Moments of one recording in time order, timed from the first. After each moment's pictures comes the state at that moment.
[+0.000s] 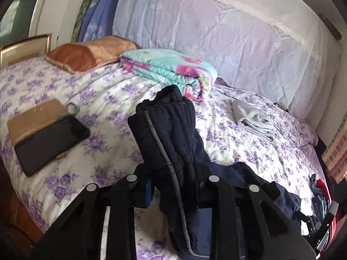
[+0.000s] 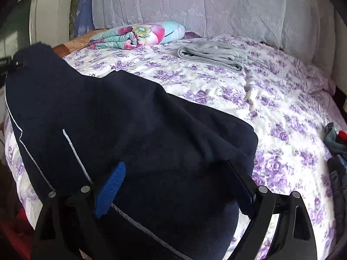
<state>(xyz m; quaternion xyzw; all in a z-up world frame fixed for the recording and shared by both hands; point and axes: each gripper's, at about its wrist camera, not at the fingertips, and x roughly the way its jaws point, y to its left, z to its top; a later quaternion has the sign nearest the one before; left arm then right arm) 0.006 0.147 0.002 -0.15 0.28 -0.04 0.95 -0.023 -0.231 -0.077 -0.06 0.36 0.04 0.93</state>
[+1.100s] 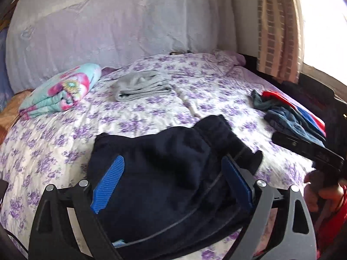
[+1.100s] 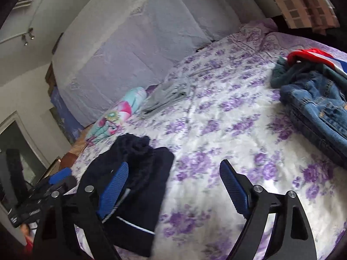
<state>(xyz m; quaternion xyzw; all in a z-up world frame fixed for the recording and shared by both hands) -0.024 -0.092 -0.013 0.07 0.27 -0.27 0.92 -0.105 -0.365 -0.054 0.23 0.22 0.04 0.95</state>
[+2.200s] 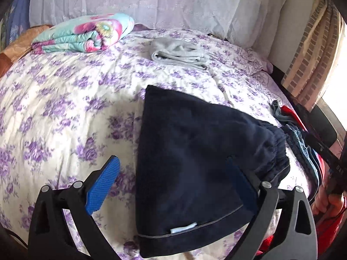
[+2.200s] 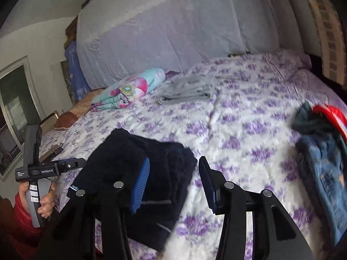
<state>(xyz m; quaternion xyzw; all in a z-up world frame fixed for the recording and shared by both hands) 0.015 -0.024 -0.045 -0.04 0.38 -0.25 0.89 -0.091 -0.315 0.009 0.08 0.24 0.07 0.96</state>
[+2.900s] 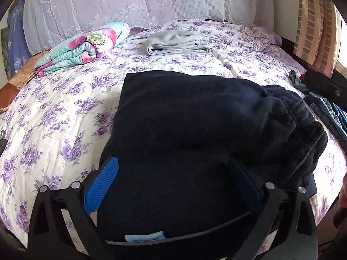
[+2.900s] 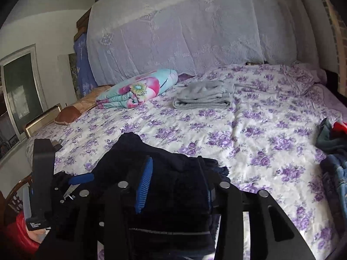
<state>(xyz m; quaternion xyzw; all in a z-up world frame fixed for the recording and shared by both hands) 0.003 -0.077 -0.087 0.06 0.37 -0.18 0.91 -0.068 -0.280 -0.011 0.06 0.24 0.05 0.97</state>
